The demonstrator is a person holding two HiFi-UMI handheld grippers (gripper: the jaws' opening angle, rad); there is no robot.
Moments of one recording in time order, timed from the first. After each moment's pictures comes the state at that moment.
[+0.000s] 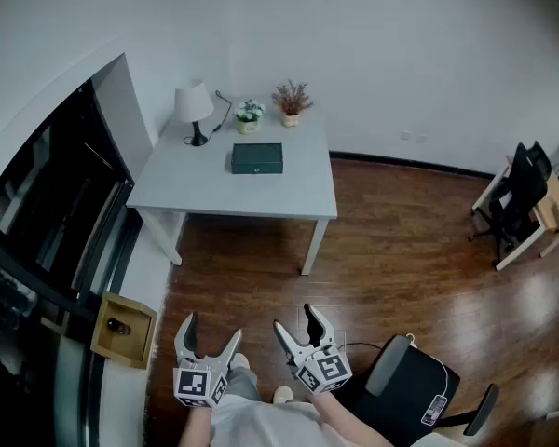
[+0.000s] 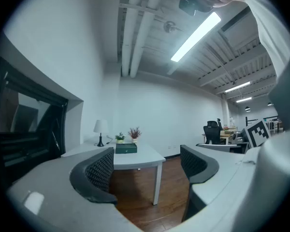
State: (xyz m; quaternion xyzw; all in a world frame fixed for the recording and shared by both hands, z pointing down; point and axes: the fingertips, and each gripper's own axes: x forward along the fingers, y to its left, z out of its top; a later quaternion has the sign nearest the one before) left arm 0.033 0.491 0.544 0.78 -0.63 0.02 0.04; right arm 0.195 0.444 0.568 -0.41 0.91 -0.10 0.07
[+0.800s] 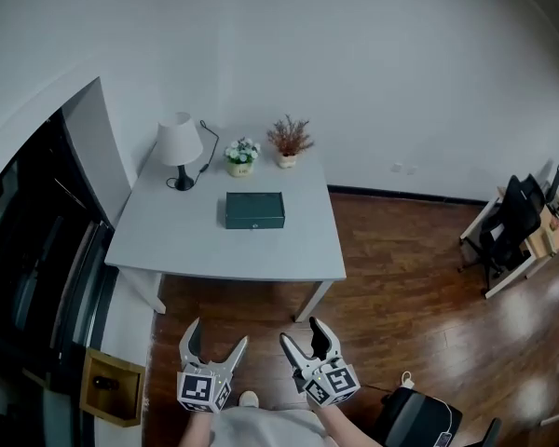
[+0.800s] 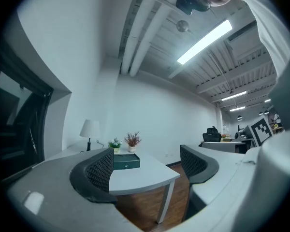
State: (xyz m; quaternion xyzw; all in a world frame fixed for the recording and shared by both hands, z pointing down) left arm -0.051 0.256 0.537 0.81 -0.59 -0.03 0.03; right arm 0.114 0.235 0.544 -0.43 0.90 -0.08 0.07
